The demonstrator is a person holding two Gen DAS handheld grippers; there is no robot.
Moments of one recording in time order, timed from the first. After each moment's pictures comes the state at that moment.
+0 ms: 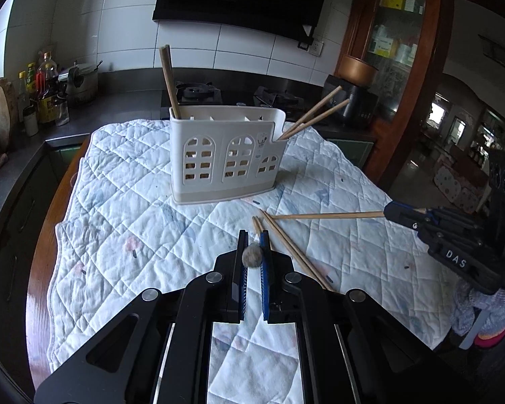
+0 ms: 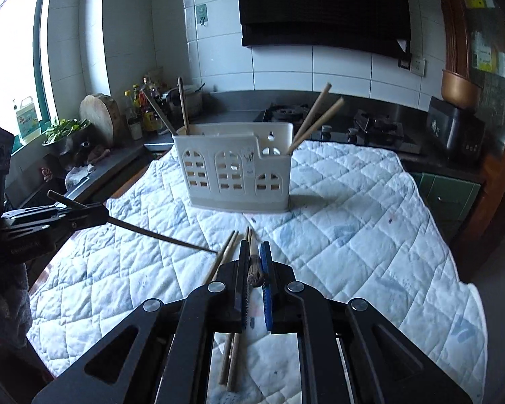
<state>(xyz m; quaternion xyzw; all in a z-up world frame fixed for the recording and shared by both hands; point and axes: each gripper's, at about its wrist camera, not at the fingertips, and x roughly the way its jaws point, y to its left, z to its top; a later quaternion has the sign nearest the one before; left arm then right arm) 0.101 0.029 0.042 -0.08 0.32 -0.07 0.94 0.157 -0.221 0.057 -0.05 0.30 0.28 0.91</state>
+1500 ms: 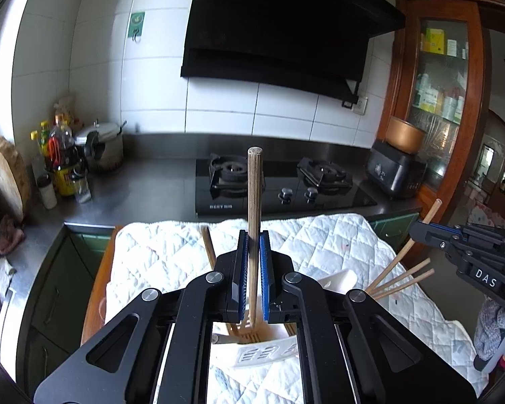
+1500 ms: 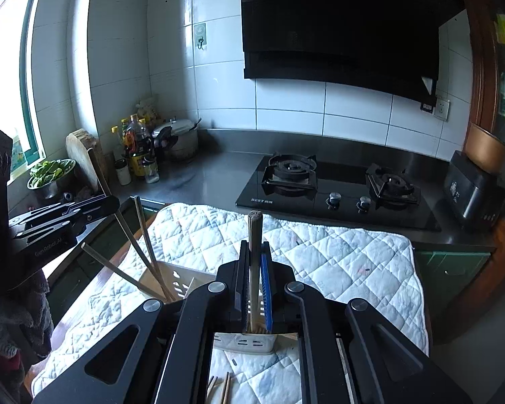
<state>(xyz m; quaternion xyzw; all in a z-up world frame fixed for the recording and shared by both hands) 0.275 0.082 0.151 -0.08 0.24 0.01 0.97 0.333 -0.147 0.173 -0.06 0.28 0.29 0.91</state>
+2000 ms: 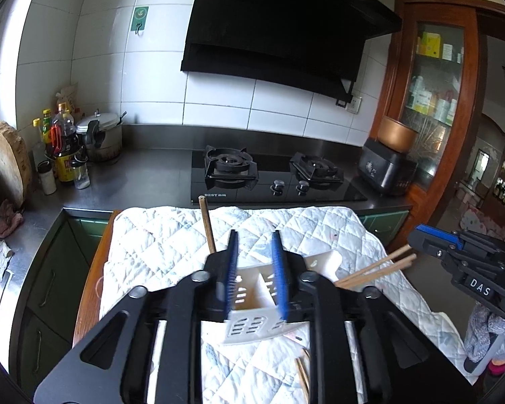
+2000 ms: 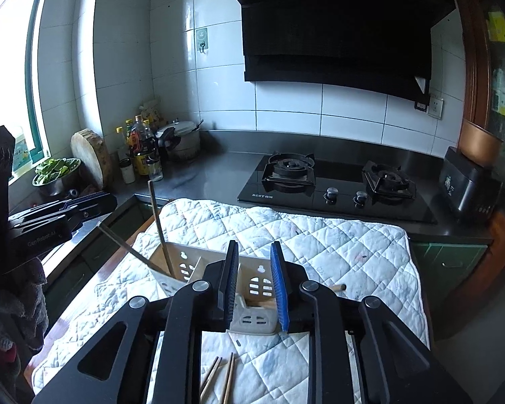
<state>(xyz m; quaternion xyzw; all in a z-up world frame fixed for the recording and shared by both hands) 0.231 0.075 0.149 -0.09 0.24 0.00 0.97 0.286 -0.171 0.163 -0.06 0.26 0.29 0.92</state>
